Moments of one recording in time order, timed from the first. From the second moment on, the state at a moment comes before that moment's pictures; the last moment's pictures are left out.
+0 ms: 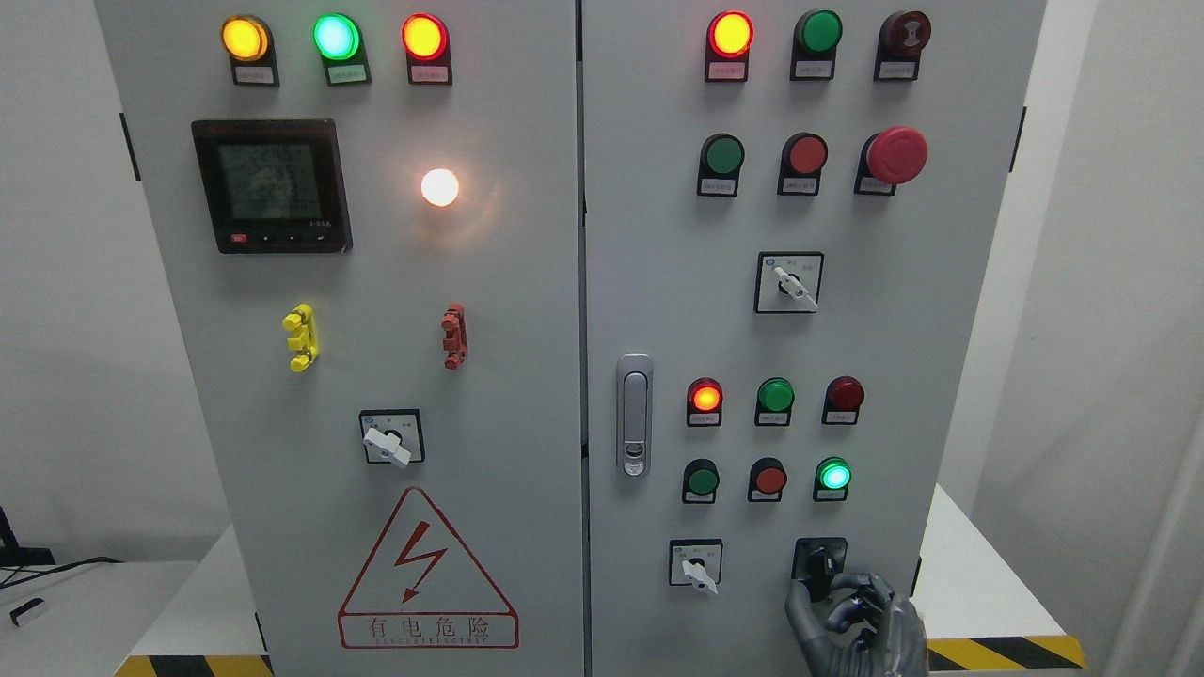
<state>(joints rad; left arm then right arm) -0.04 -0.09 0.08 0.06 0.00 -0.16 0.06 -0.25 0.13 0.07 -1.59 0.30 0.22 -0.37</state>
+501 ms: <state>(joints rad) -0.04 -0.09 0.08 0.06 0.00 -0.16 0.06 -0.25 0.13 0.06 -1.59 0.33 0.21 -0.37</state>
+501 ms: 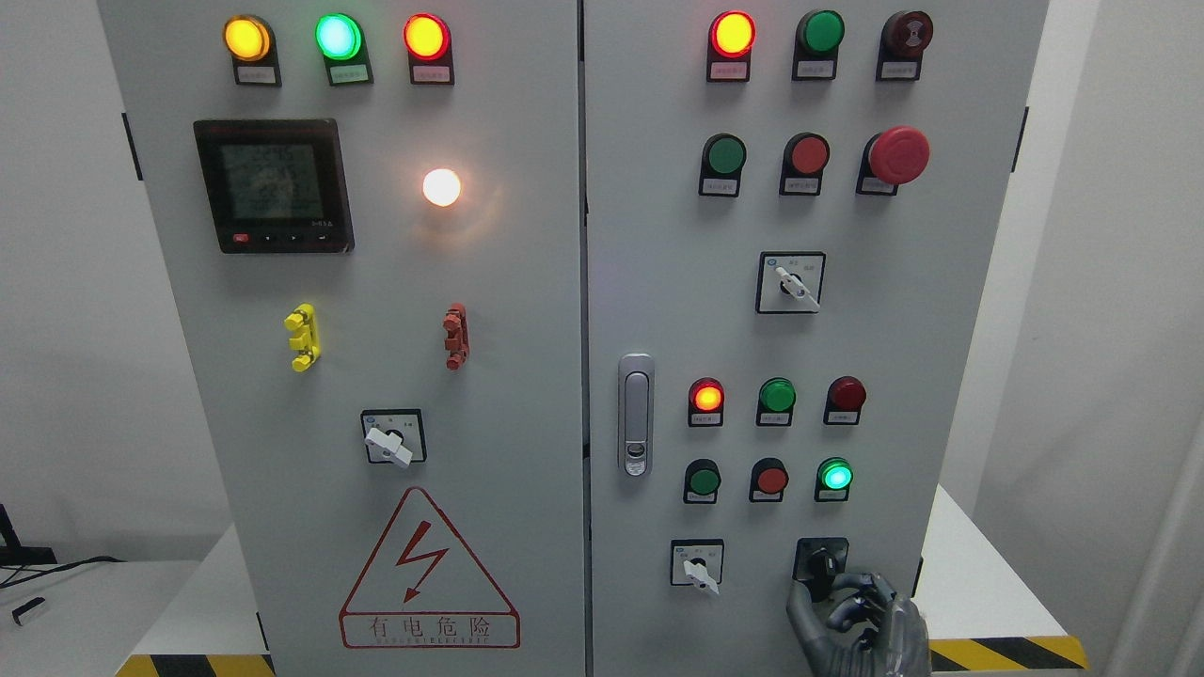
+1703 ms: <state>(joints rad) -0.04 -0.09 0.08 0.06 0.00 -0.16 0.06 -0.24 0.13 0.06 -1.59 0.37 0.17 -0.37</state>
